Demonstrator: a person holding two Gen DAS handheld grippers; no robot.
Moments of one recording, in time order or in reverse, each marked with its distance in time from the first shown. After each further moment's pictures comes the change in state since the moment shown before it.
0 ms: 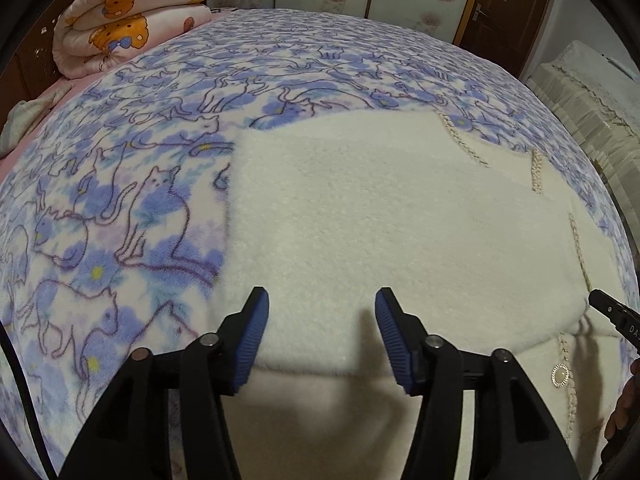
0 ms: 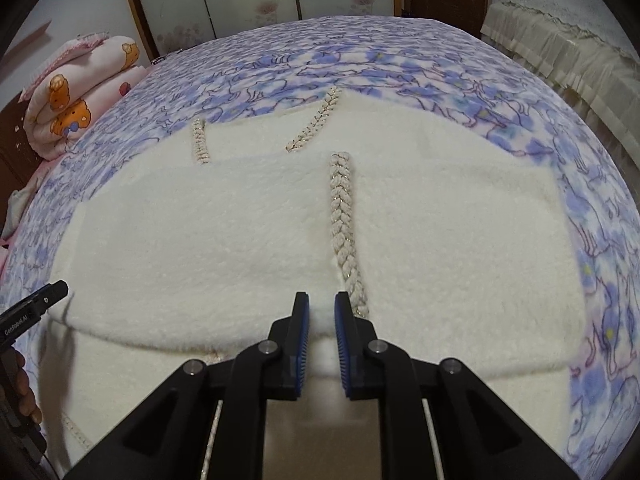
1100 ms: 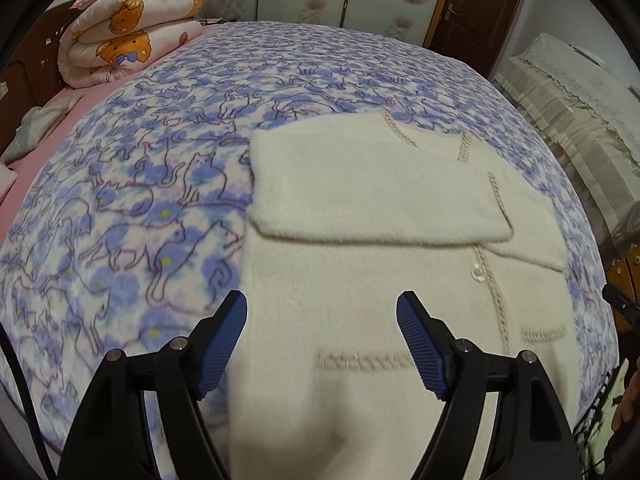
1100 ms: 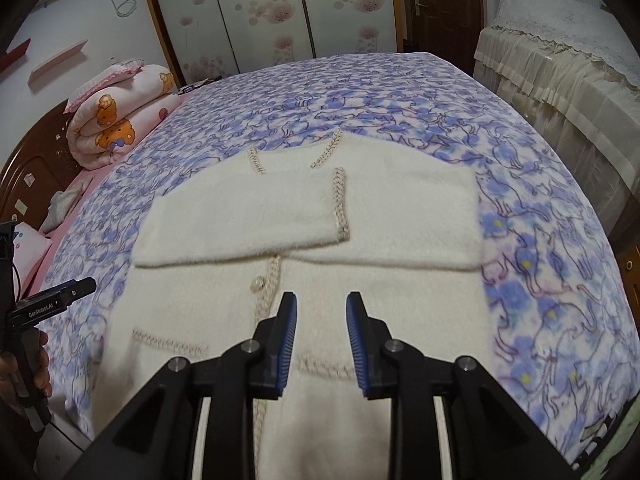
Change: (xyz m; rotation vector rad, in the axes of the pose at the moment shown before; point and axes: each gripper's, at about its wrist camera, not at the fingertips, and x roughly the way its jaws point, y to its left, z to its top) left arm -0.152 0.002 -0.074 0.051 0.002 -0.064; right arm -0.181 -0.009 -0.086 -0.013 -0.107 0.059
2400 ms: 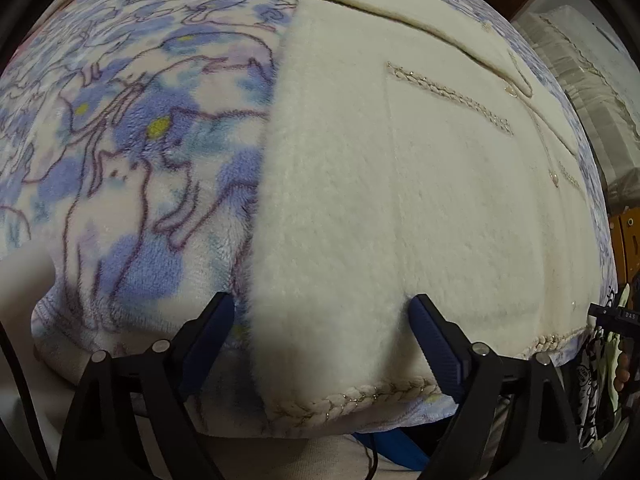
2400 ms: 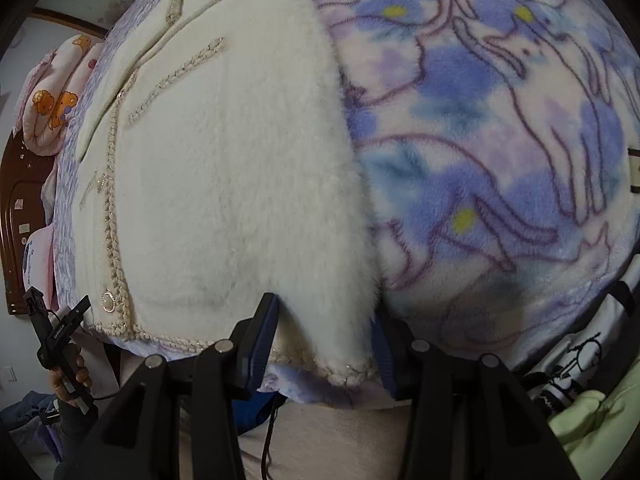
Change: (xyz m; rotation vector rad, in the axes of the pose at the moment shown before) left arm 0.024 0.058 -0.195 -0.086 0.299 -0.066; right arm 0.020 -0.170 -0.195 0.349 0.579 0.129
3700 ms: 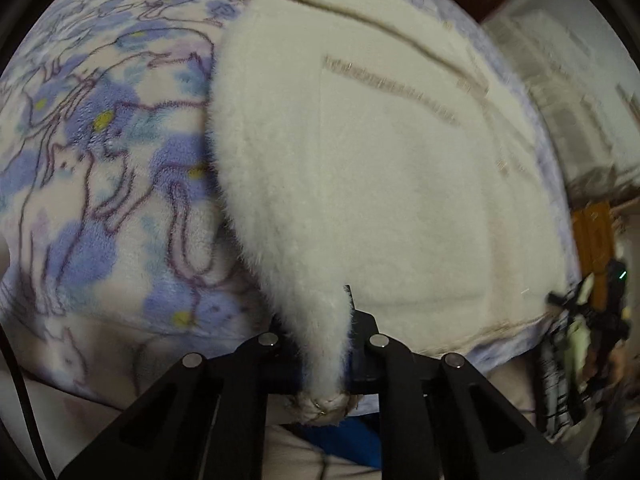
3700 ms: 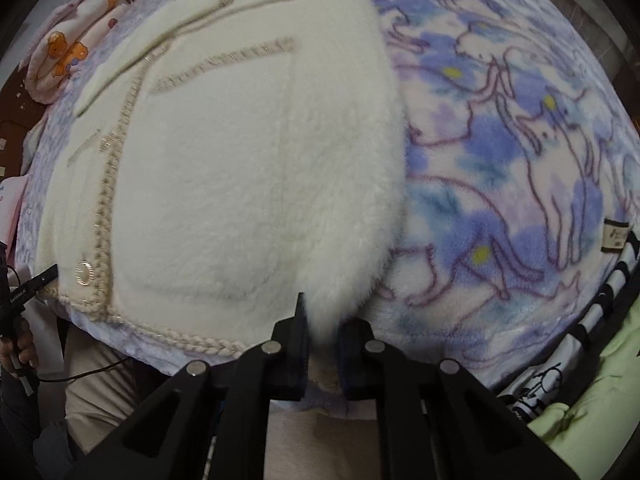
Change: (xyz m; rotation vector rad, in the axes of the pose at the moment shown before) left arm -0.021 -0.009 -0.012 -0.037 -0.009 -0.216; right arm -0.001 0.069 -0.019 -0.195 -0.125 -0.158
